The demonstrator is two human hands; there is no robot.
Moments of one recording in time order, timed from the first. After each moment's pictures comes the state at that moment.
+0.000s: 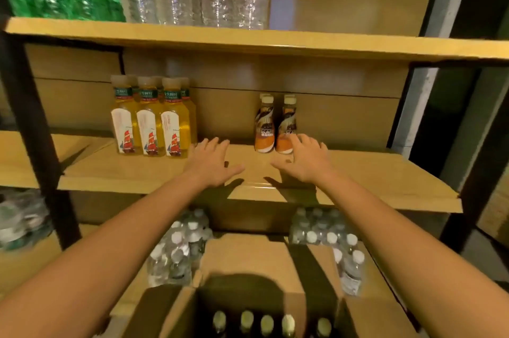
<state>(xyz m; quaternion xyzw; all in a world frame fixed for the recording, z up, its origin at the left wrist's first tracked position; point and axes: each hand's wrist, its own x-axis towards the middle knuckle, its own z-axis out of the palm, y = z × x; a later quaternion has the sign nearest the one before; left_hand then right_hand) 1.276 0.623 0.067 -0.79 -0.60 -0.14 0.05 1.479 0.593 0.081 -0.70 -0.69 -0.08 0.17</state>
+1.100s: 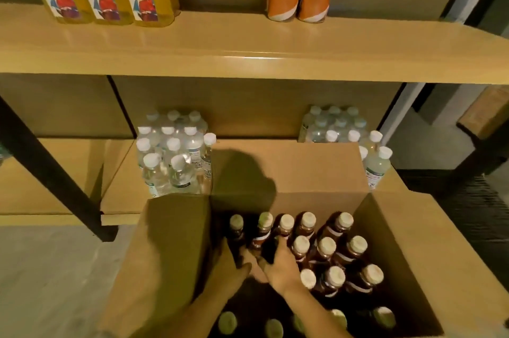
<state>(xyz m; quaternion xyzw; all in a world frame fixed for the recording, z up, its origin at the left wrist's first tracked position) 1.249 0.521 -0.320 -0.61 -0.65 -0.11 -0.43 1.376 0.492 -0.317 -0.76 -0.47 0.39 0.22</state>
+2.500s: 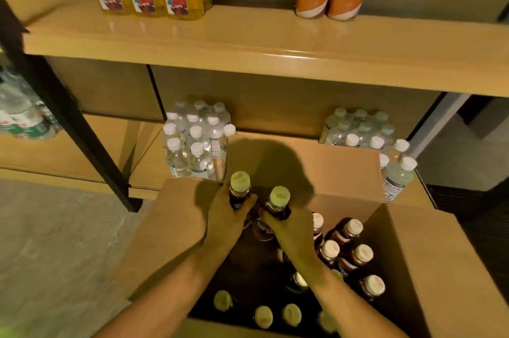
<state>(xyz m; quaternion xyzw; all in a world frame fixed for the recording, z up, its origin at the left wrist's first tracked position) 1.264 0.538 -0.230 -0.55 -0.61 -0.43 -0.37 1.395 0.516 -0.249 -0.65 -0.53 0.28 0.47</state>
